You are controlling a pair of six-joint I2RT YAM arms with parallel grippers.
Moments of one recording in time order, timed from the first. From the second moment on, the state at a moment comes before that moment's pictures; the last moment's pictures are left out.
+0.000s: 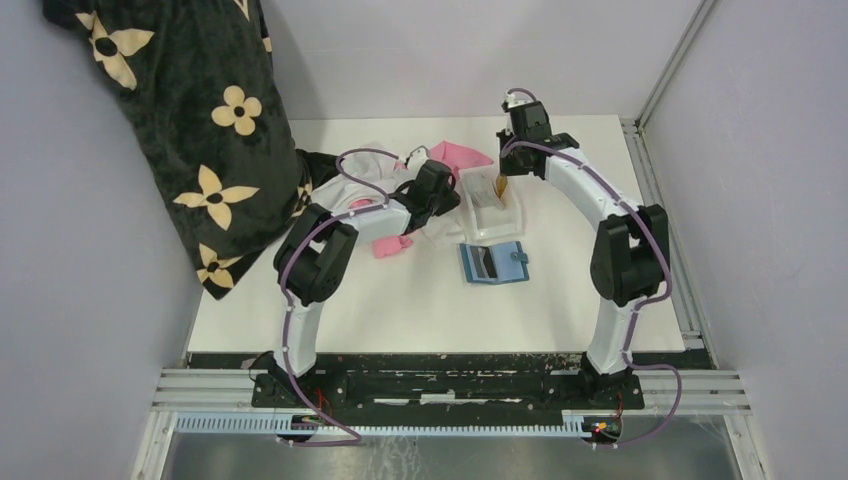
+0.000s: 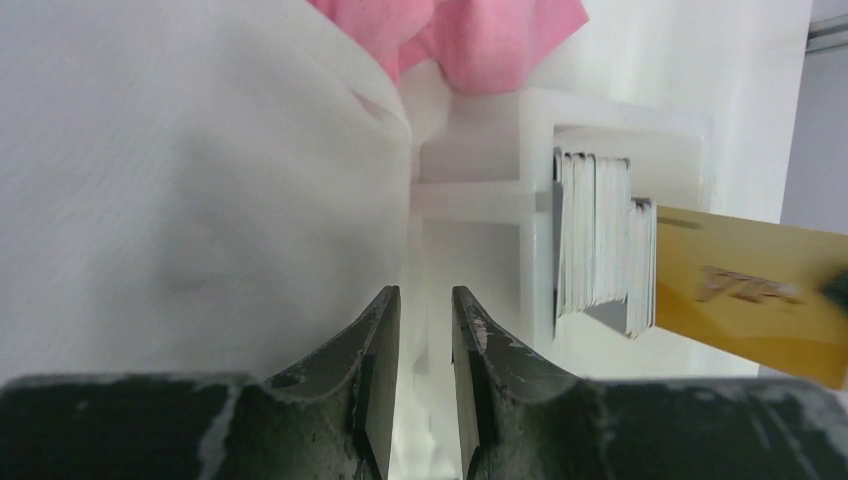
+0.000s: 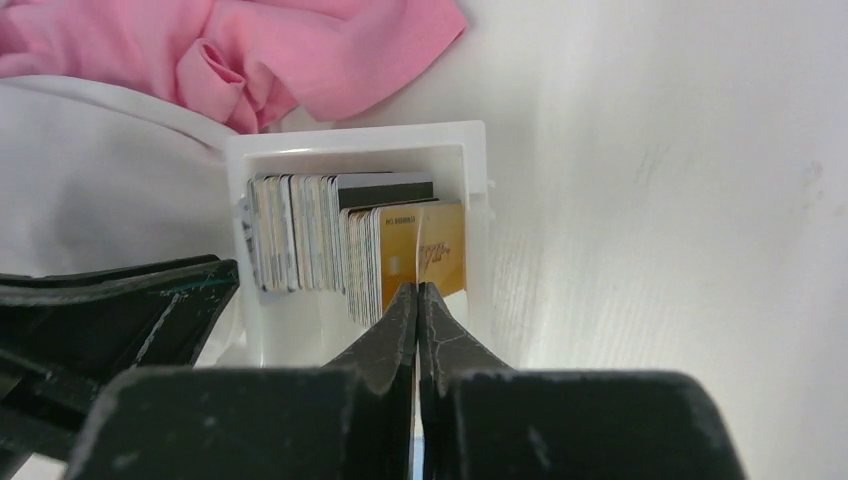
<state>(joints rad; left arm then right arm) -0.65 2.09 1.42 0.06 -0.23 -0.94 0.32 1.95 1.67 -0.52 0.06 0.19</state>
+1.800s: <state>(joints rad) -0.68 1.65 0.89 0.51 0.80 -0.56 0.33 1.11 0.93 -0.51 -0.64 0.41</state>
